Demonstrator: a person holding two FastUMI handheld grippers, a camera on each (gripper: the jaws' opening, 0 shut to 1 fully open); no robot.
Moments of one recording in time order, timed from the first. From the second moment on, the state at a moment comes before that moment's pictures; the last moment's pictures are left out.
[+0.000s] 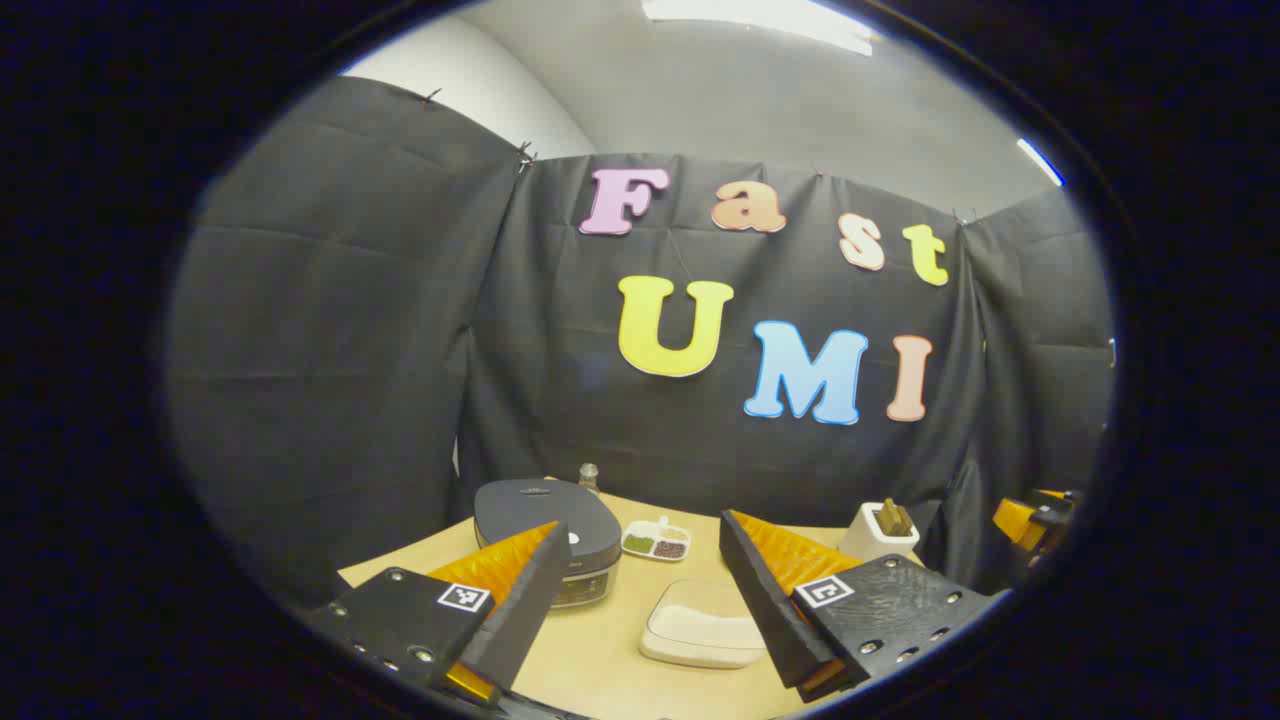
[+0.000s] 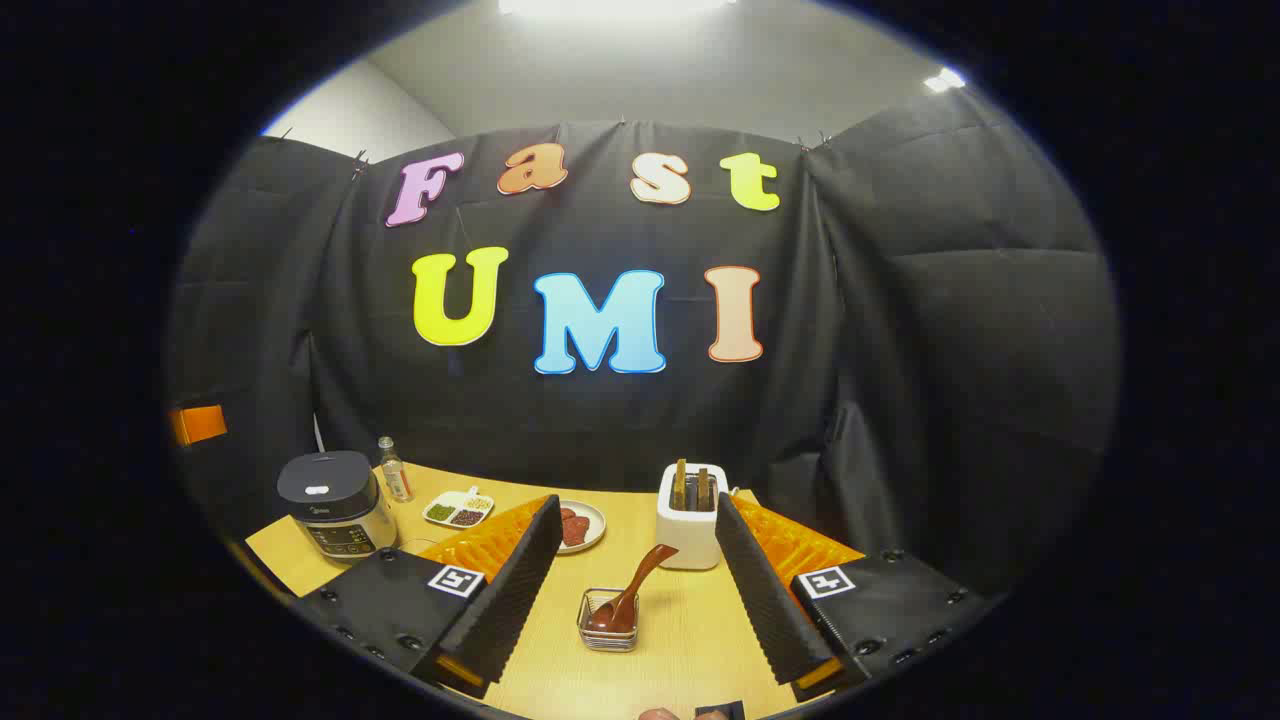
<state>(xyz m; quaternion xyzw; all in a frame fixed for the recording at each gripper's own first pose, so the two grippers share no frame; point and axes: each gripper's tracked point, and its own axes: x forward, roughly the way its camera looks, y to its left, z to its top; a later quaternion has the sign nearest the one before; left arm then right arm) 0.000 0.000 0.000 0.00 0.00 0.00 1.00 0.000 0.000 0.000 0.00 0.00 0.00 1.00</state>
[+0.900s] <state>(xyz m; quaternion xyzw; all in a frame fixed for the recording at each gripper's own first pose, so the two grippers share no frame) 0.044 0.014 -0.033 0.06 0.03 -0.16 0.98 -0.026 0.055 -0.018 0.03 0.00 -0.09 1.00</state>
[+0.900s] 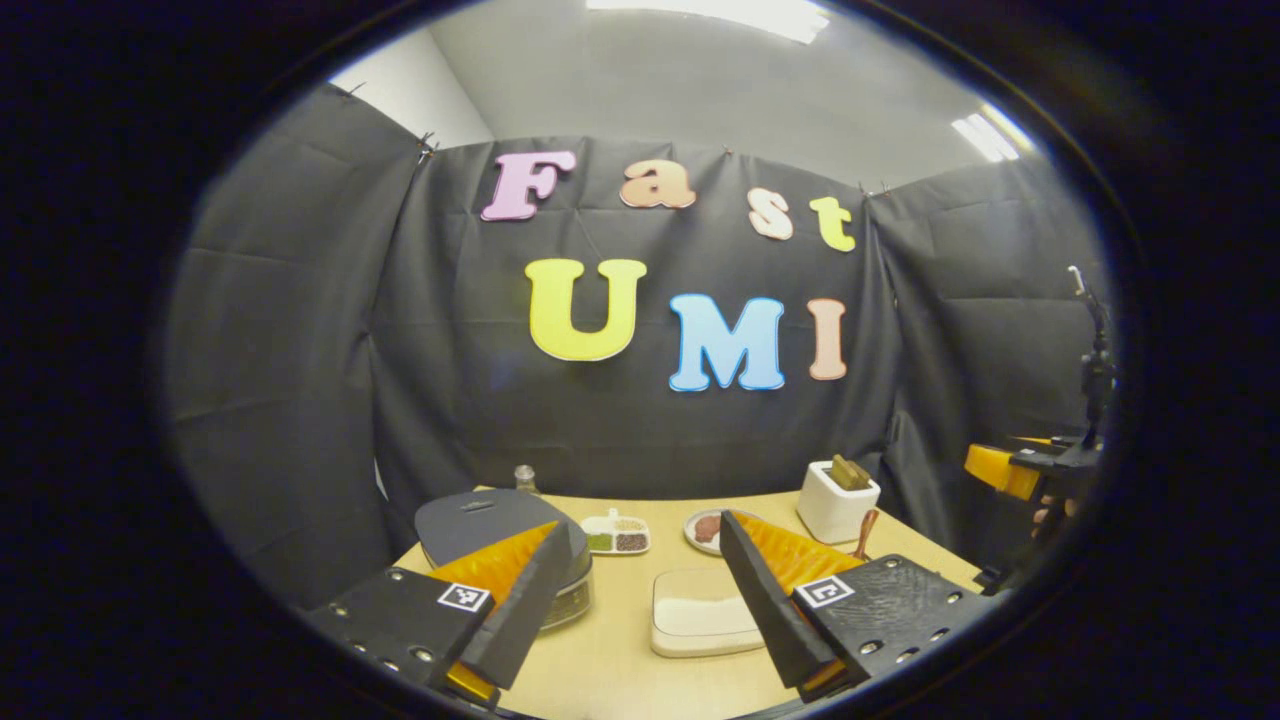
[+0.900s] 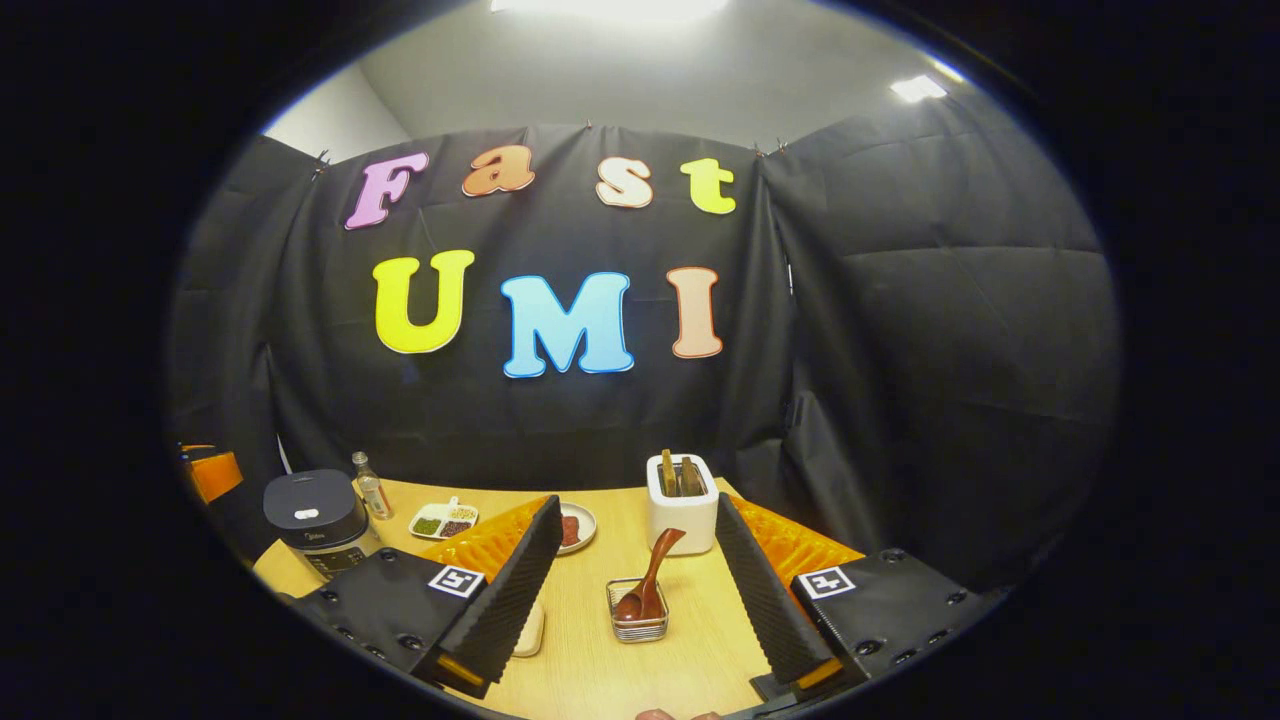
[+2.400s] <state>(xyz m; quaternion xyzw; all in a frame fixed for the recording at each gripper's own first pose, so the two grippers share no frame) 0.248 0.119 -0.102 -0.06 0.26 -0.18 0.95 -0.073 0.090 -0.062 0.04 0.05 -0.14 0.99</state>
